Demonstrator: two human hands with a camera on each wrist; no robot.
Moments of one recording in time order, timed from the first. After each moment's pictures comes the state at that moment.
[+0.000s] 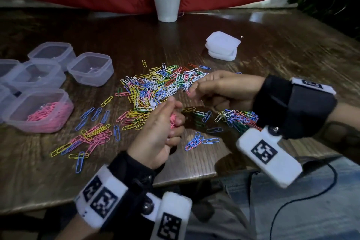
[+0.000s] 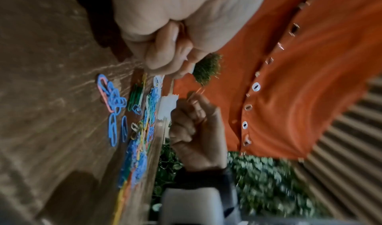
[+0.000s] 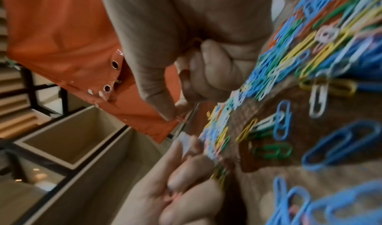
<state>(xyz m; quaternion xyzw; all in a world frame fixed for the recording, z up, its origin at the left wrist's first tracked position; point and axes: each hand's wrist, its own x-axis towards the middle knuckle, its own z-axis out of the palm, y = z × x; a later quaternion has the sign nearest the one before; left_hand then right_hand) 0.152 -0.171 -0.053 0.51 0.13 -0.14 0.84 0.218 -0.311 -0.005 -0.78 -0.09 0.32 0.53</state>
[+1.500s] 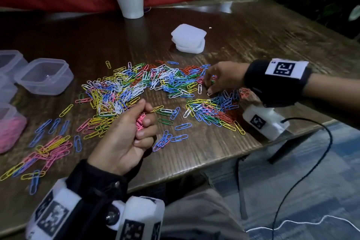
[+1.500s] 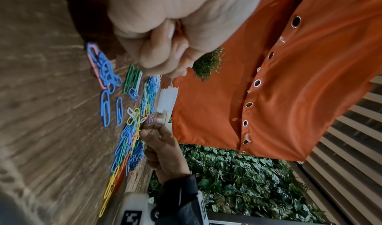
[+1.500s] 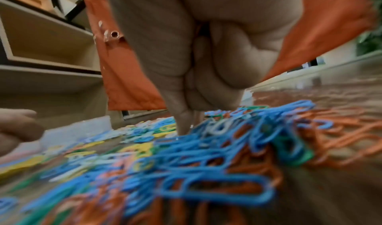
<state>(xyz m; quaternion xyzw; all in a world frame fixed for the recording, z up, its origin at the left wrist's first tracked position) 0.158 -0.179 -0.052 0.46 0.16 -0.21 0.85 0.254 -0.395 -0.022 -0.97 -0.08 0.17 0.14</state>
